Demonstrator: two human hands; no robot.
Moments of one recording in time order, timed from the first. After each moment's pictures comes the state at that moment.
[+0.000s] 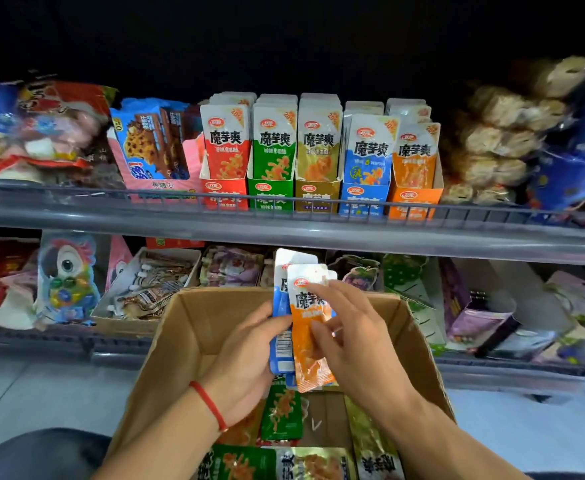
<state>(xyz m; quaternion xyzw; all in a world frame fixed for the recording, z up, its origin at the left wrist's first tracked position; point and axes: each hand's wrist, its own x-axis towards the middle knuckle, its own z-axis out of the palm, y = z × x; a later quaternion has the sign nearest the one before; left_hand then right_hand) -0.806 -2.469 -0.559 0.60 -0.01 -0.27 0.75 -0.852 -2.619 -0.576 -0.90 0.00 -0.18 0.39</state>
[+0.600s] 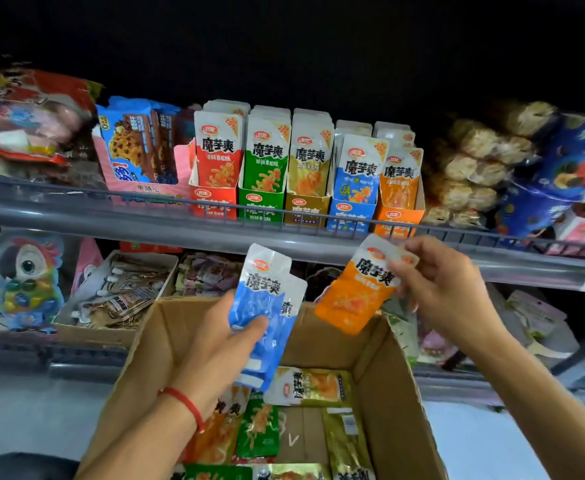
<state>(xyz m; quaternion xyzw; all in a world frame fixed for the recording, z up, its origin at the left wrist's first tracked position) -0.788 -2.451 -0.550 0.75 -0.06 -0.12 0.64 -0.850 -2.715 -0.485 -0.89 0.12 -0.23 0.38</state>
